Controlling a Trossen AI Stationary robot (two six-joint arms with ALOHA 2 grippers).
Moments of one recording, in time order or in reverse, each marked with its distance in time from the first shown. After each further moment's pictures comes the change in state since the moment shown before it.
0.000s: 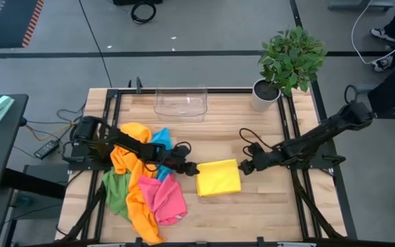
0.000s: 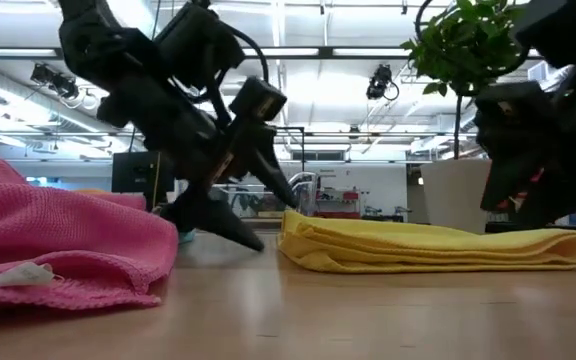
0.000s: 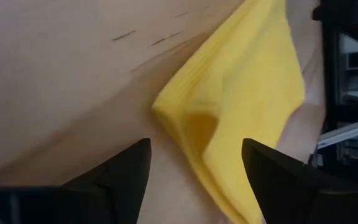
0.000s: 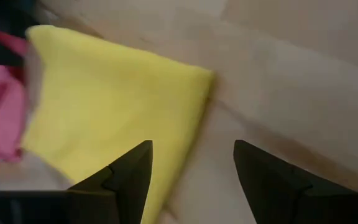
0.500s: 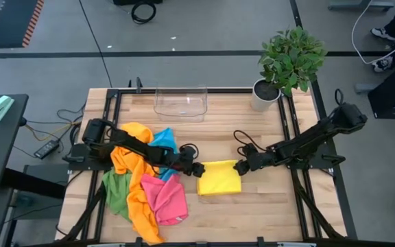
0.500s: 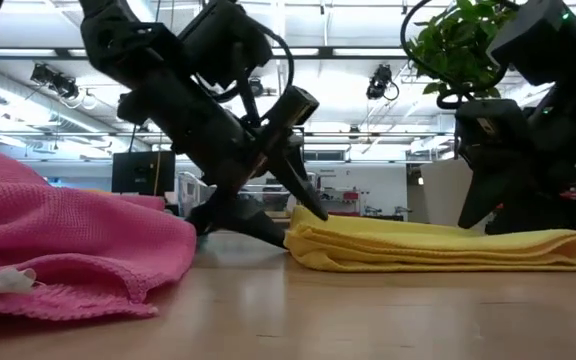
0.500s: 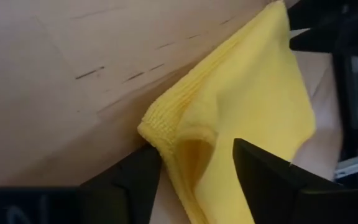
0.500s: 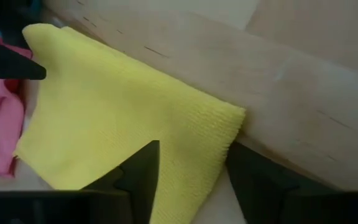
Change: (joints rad) left arm -0.020 0.099 0.126 -0.128 -0.123 0.009; right arm -0.055 0.177 0.000 0.204 -0.023 -0.081
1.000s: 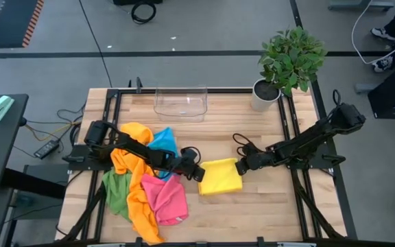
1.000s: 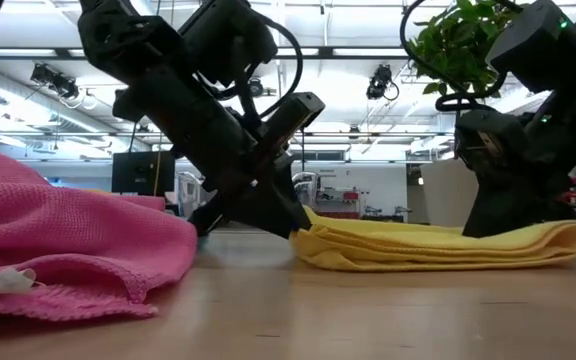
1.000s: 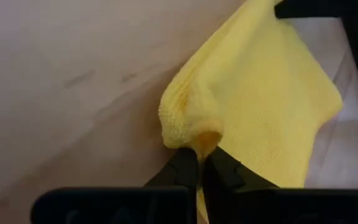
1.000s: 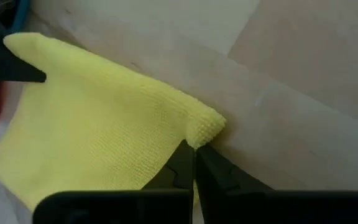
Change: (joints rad) left arm -0.031 0.041 0.019 0.016 -0.106 0.107; right arm 0.005 0.006 -0.003 0.002 0.081 -0.085
